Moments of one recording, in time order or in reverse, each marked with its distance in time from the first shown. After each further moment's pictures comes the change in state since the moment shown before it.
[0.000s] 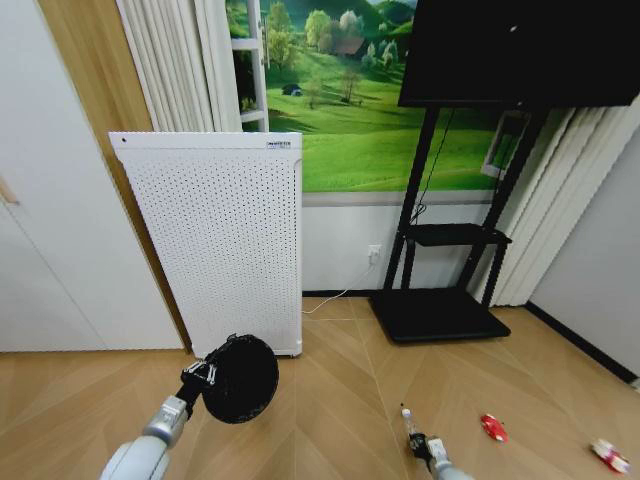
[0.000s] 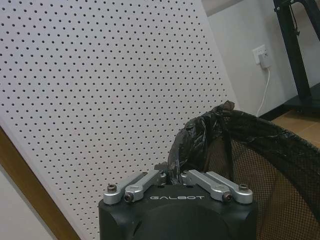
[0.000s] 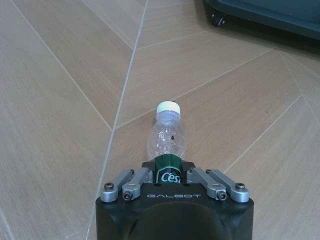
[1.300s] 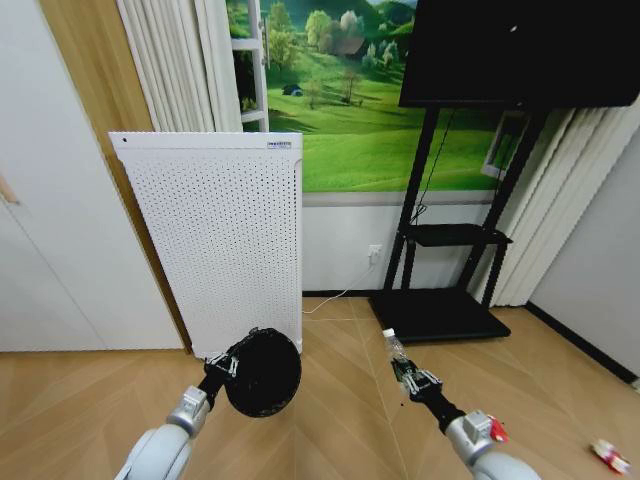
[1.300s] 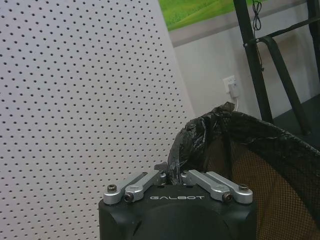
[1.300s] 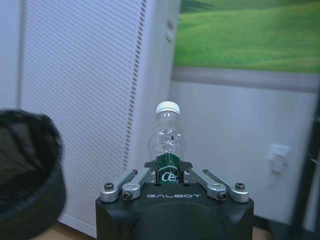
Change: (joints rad) left arm -0.082 0.030 0.180 -0.058 -0.072 0.049 -0.047; right arm -0.516 -0.222 0.343 1.167 0.074 0.218 -0.156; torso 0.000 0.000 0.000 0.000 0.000
